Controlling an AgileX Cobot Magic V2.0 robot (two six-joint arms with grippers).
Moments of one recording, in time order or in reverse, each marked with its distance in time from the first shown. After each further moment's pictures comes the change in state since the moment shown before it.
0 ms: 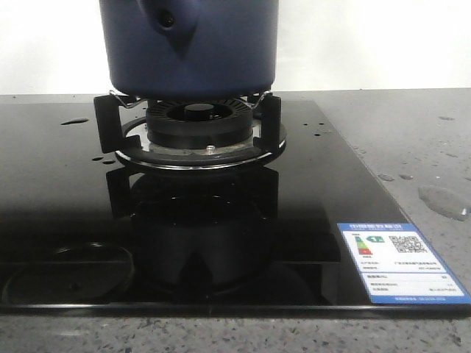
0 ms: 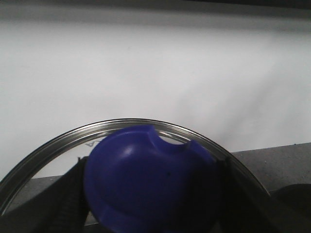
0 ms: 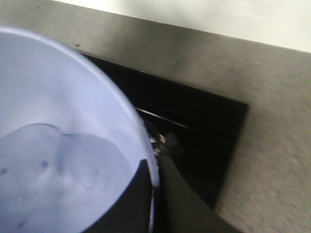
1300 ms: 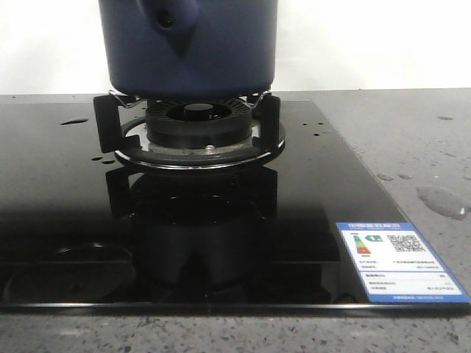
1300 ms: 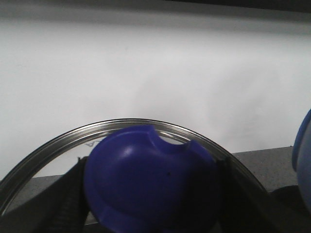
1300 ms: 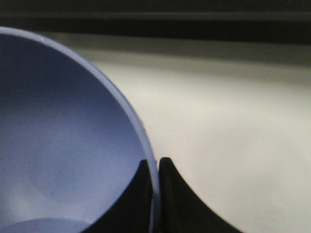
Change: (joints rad) left arm 0.000 0.000 0.000 -0.016 0.000 0.000; right arm 0.299 -0.058 0.627 0.012 -1.479 -0.284
